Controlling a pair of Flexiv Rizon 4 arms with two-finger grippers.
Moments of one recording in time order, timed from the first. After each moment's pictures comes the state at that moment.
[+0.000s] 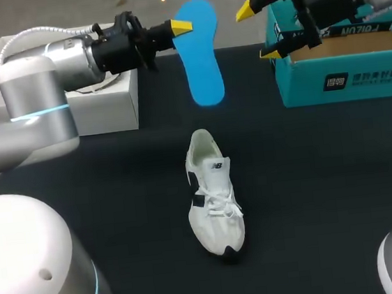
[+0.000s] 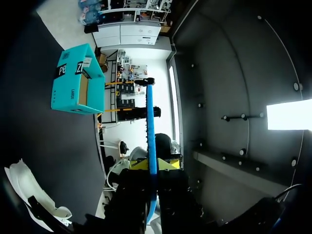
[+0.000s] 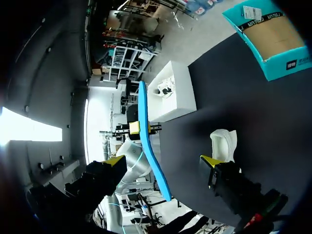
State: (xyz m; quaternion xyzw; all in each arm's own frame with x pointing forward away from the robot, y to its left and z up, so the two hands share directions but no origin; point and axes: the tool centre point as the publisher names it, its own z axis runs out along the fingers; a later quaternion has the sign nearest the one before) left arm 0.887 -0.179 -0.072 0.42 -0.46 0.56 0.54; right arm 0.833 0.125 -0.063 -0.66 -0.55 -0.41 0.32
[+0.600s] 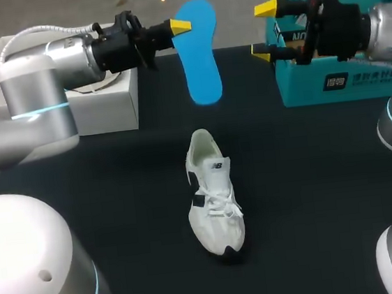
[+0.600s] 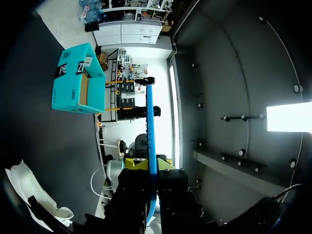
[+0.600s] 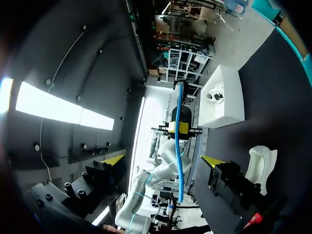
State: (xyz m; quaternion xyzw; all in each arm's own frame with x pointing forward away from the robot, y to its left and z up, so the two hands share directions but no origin) left arm 0.892 -0.176 -0.077 0.42 -0.46 0.56 0.54; right arm 0.835 0.115 -0.054 -0.48 -0.49 -0.60 0.41
